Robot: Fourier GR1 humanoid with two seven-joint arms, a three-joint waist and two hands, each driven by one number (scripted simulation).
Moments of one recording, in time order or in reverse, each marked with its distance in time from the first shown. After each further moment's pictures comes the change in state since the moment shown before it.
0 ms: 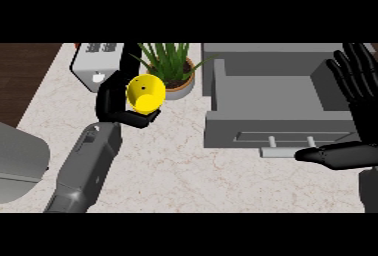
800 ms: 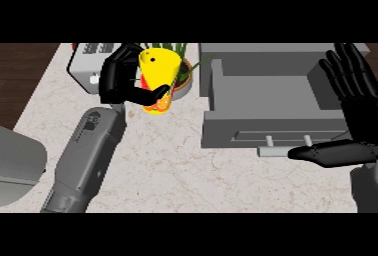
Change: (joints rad) left arm -0.035 -0.004 -0.114 -0.251 -0.008 0.267 0.403; right arm -0.009 0.020 0.018 0.026 0.022 -0.003 -0.036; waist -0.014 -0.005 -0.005
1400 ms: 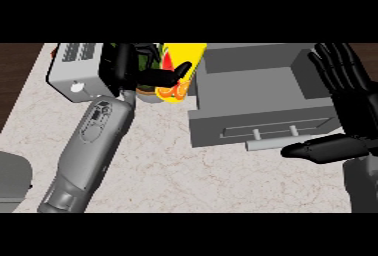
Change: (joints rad) left arm -0.075 0.012 -0.151 -0.120 -0.092 0.222 0.285; right arm -0.056 0.007 0.023 0.028 -0.015 0.025 -0.017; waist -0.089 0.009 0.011
